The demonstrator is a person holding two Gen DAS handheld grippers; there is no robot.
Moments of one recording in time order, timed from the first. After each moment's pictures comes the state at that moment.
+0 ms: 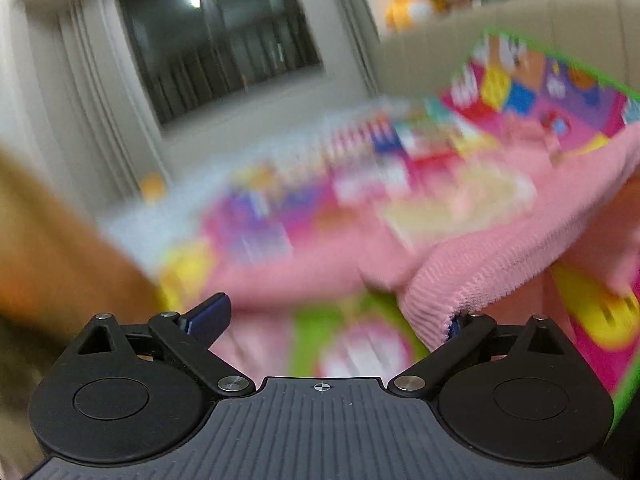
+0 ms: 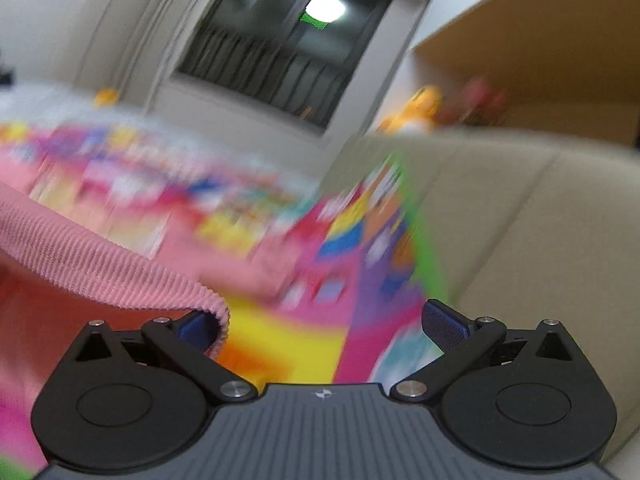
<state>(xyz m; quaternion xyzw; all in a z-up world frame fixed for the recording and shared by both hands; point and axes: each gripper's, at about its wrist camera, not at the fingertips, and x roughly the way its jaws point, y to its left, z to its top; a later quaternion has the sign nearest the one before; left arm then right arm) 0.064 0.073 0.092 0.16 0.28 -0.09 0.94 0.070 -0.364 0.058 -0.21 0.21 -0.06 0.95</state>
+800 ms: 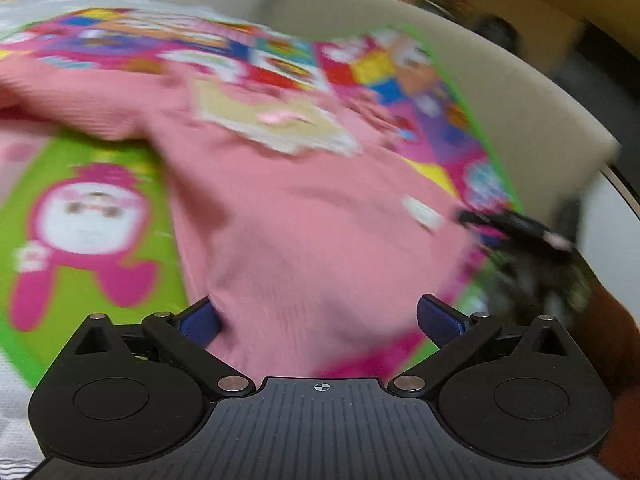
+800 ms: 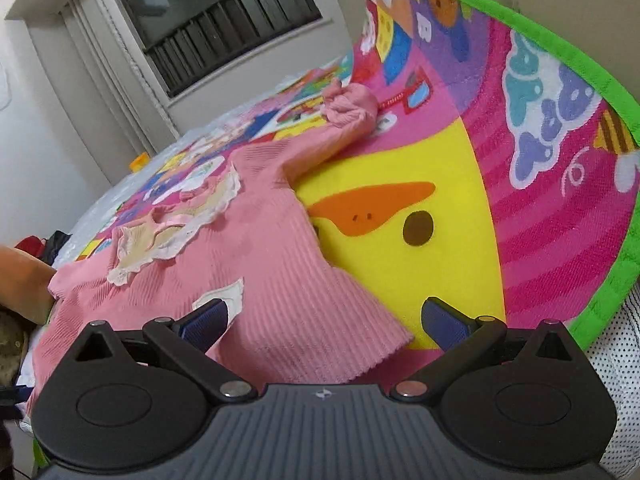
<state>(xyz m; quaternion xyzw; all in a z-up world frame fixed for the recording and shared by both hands) 0.078 0.053 0.038 -0.10 0.39 -0.36 0.84 0.087 -0.402 0.004 0.19 0.32 0.05 0.93</state>
